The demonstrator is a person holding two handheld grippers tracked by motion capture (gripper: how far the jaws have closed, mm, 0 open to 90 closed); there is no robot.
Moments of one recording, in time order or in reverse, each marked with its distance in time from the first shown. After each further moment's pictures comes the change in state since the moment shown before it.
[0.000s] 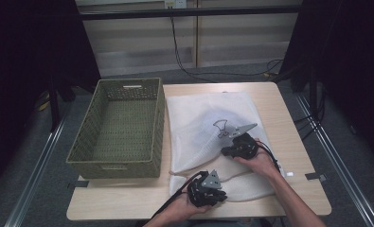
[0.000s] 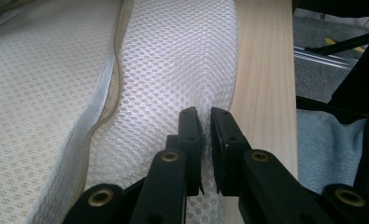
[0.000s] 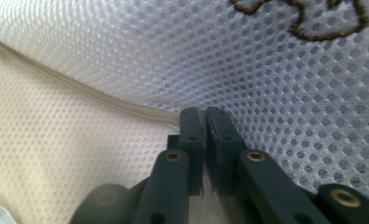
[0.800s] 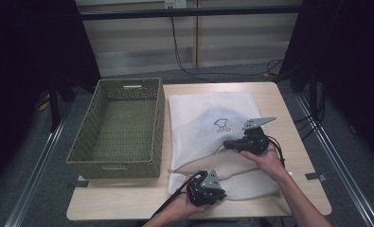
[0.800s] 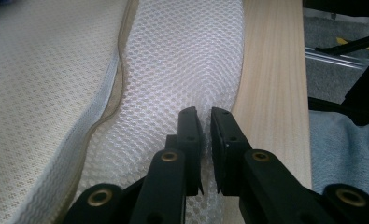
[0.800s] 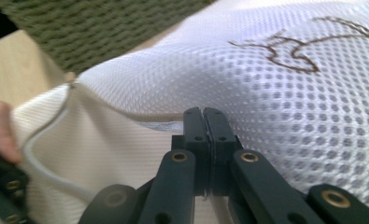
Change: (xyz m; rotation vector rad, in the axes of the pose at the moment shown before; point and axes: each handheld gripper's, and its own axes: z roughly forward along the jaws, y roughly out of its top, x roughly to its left) left arm -0.001 -0.002 0.001 -0.027 0.043 0.018; right arm 0.007 0.013 -0.053 -0.210 0.122 0.075
